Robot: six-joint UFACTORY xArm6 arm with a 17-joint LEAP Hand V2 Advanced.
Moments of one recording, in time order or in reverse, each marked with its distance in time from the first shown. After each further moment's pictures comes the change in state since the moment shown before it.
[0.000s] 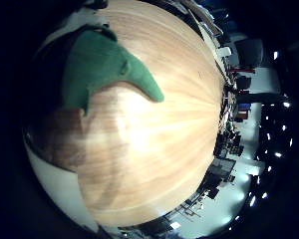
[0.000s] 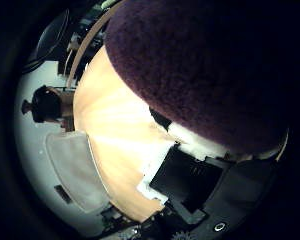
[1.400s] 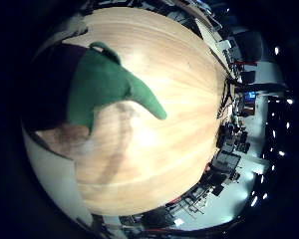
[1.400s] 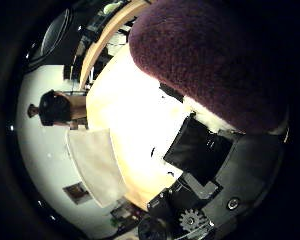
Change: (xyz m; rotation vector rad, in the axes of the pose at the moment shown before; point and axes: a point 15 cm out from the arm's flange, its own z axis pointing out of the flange) arm -0.022 0.036 -0.073 -0.043 -0.129 0.030
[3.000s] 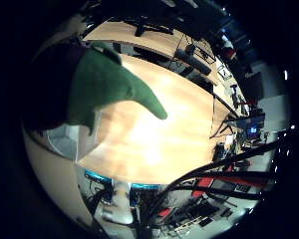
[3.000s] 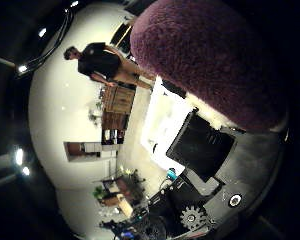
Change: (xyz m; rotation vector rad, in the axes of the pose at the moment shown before) arm -0.283 0.178 -0.234 0.118 -0.182 -0.487
